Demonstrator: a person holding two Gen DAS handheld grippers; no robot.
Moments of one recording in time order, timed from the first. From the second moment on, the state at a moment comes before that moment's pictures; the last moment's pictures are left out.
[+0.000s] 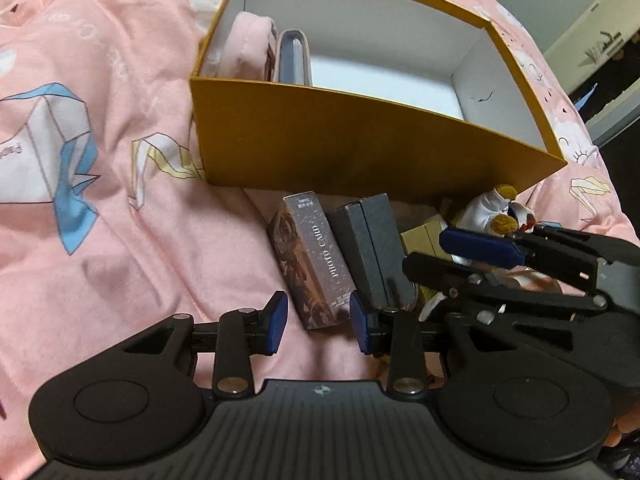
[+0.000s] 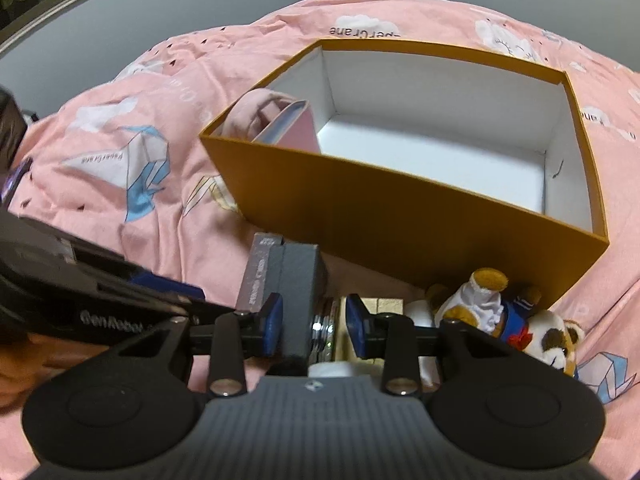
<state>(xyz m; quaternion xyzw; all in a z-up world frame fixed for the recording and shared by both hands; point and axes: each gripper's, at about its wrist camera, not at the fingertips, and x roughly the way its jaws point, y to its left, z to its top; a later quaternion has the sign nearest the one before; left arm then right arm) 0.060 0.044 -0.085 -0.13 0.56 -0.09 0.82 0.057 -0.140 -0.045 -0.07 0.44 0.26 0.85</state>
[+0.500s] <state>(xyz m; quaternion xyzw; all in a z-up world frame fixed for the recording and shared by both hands) 0.069 0.041 -0.098 -0.11 0.59 -0.08 0.80 0.084 -0.127 -0.037 -0.03 0.46 0.30 0.84</state>
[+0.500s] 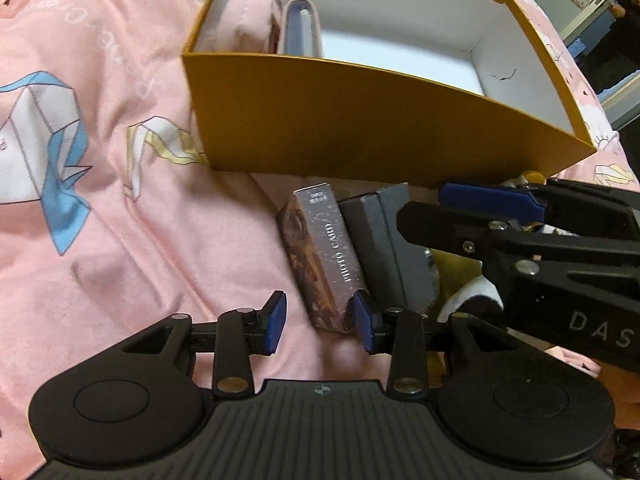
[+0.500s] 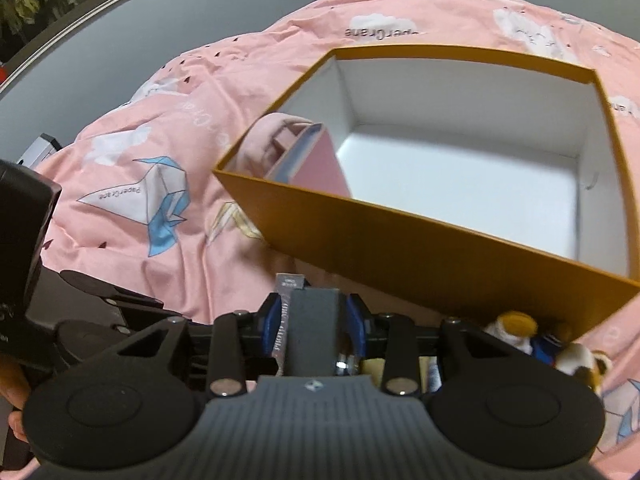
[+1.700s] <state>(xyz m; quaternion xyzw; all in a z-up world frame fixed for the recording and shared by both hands) 0.051 0.028 -0.099 -0.05 0.57 -0.08 0.82 0.112 -0.133 -0.066 0.09 0.51 0.33 0.79</state>
